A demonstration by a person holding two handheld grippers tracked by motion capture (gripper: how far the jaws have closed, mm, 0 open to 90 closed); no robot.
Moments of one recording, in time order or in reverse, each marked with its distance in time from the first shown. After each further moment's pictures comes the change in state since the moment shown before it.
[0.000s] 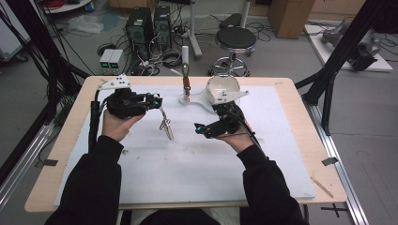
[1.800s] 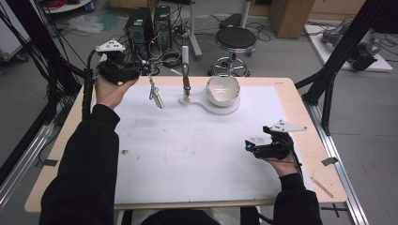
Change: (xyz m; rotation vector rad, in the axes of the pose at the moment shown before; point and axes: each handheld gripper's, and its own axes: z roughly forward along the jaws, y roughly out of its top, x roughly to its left) left arm 0.065 0.059 0.007 0.026 0.241 -0.011; right arm -0.062 -0.139 -0.079 -0.075 -0.196 0.149
